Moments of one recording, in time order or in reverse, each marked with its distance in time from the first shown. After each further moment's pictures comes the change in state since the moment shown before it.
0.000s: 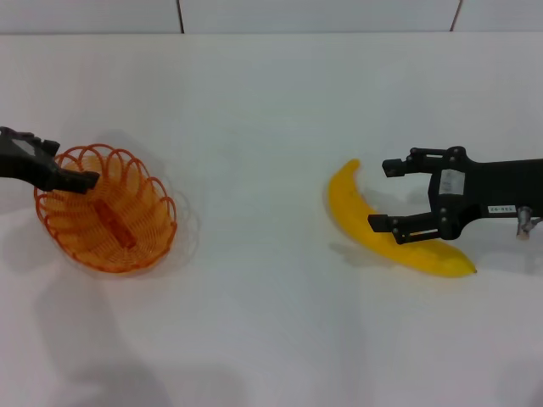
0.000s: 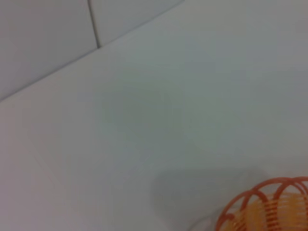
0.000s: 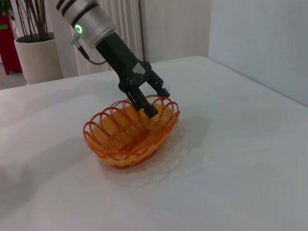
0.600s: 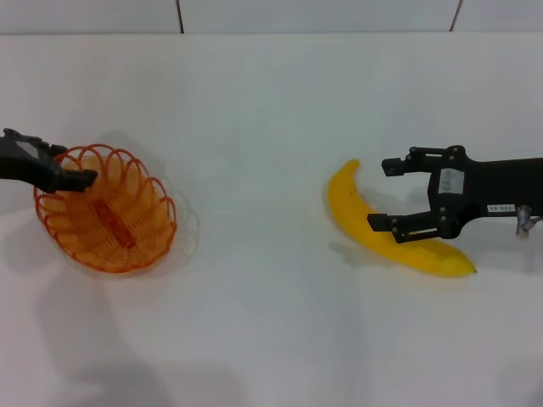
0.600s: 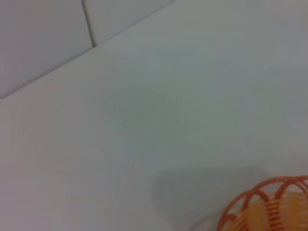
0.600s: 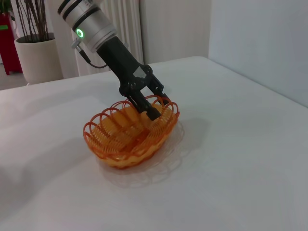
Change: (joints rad) left arm -0.005 -0.002 0.000 -0.021 0.000 -0.020 0.023; right arm 0.002 0.000 0.000 0.000 0.000 0.000 0.002
